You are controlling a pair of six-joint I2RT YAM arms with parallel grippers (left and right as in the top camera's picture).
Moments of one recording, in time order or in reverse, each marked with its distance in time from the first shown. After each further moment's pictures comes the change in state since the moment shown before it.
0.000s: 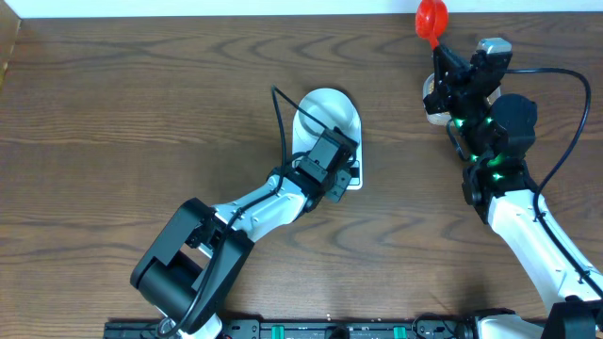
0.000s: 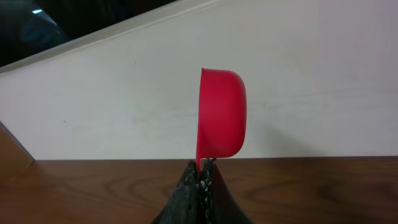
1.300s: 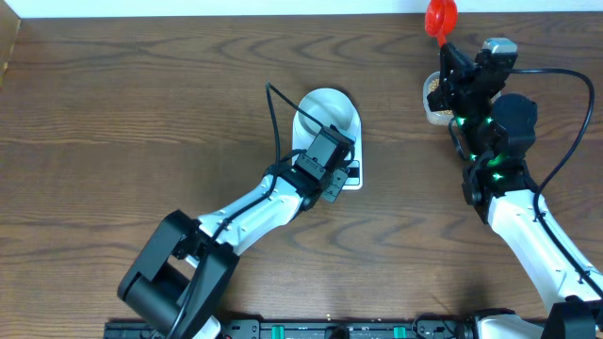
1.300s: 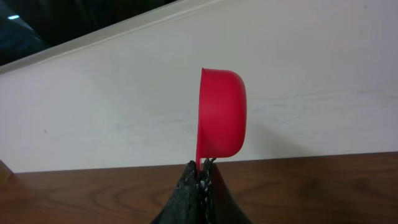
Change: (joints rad) left arm 0.001 -0.069 0.022 -0.127 -0.037 0.000; right arm 0.000 0.000 0.000 0.001 0.072 0.000
